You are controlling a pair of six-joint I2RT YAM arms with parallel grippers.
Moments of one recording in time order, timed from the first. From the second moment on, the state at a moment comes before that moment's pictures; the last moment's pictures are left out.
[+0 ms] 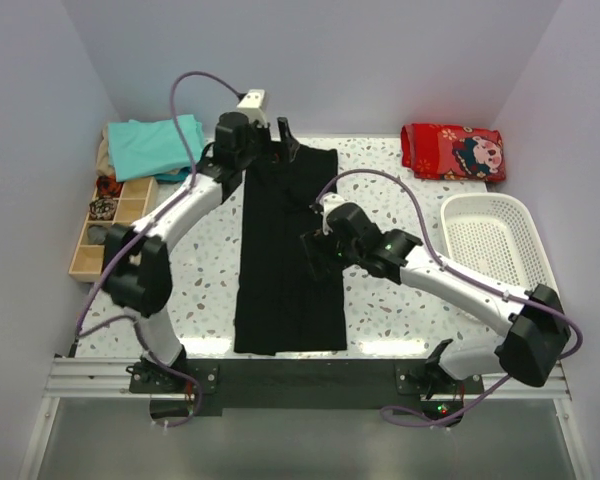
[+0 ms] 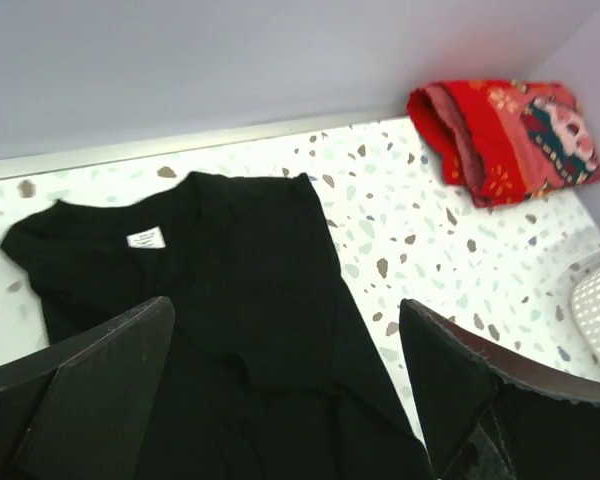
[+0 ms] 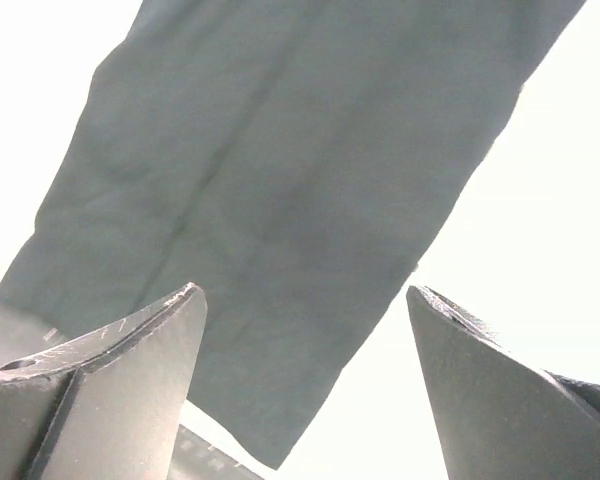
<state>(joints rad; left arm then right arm) -0.38 1.86 1.53 0.04 0.11 -0.28 0.85 1.36 1.06 -0.50 0.09 0.31</state>
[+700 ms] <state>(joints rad) -0.62 0.76 0.50 -0.45 -0.06 -0.78 0.66 1.25 0.76 -0.59 0.03 0.47</state>
